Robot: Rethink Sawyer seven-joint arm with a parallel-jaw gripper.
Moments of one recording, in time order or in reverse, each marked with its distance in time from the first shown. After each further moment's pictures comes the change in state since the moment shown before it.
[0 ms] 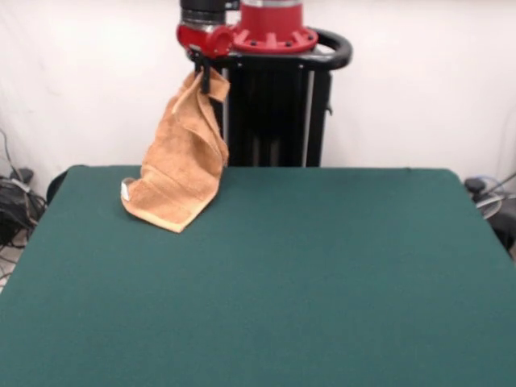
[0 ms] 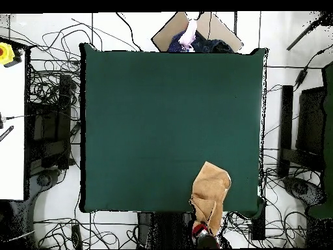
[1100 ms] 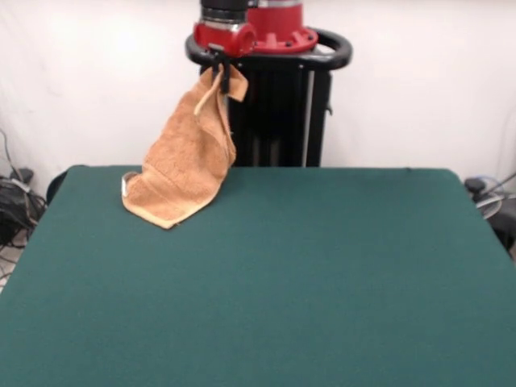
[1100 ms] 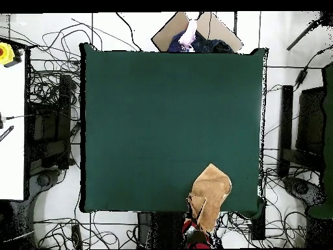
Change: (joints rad) arm 0.175 -0.041 -0.012 -0.001 0.004 0.034 0.000
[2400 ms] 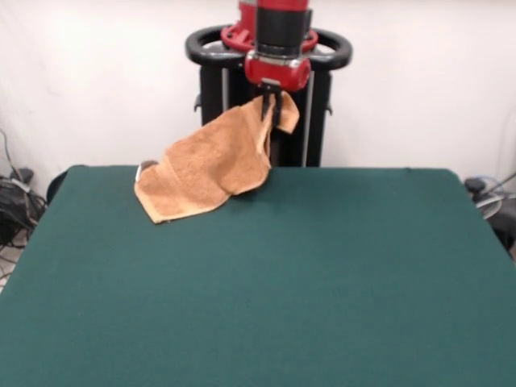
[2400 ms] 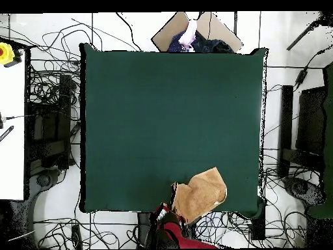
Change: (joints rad) arm 0.396 0.215 -0.051 -0.070 0.230 -0.130 0.000
